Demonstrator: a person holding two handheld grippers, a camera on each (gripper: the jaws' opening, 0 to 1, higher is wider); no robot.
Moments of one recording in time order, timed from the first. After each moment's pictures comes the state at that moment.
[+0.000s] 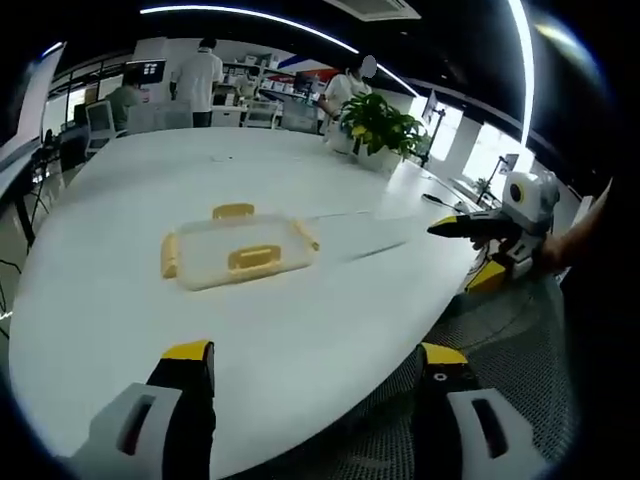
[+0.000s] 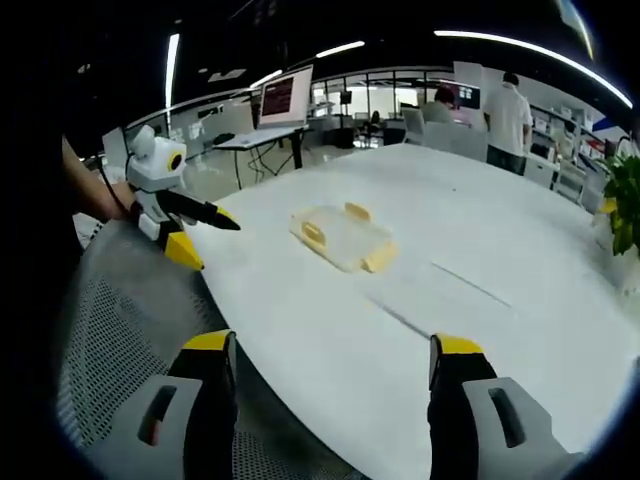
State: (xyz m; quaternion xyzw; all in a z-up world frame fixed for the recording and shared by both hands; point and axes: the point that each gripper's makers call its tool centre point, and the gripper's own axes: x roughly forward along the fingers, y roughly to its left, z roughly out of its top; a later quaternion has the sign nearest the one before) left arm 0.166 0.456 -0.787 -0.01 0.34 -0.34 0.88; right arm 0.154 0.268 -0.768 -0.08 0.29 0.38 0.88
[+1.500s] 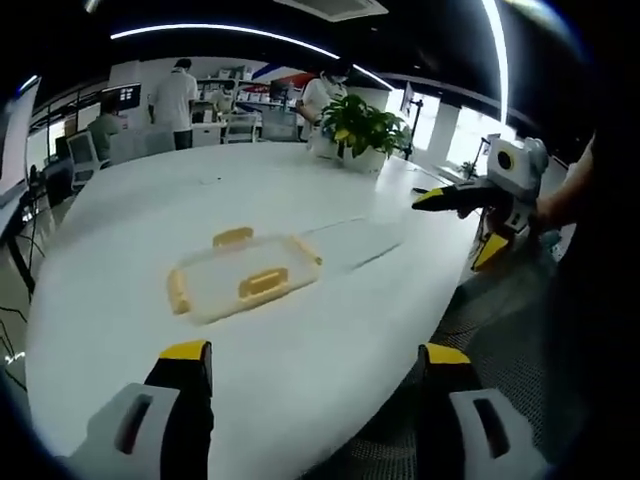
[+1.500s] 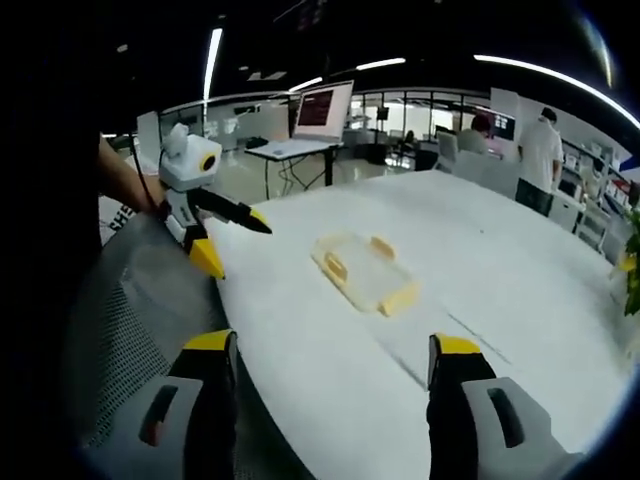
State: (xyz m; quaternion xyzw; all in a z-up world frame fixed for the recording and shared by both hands) left arm 0.185 0.465 -0.774 0.04 0.31 -0.37 0.88; right arm 0.171 0.297 -0.736 -0.11 0.24 0.44 0.86
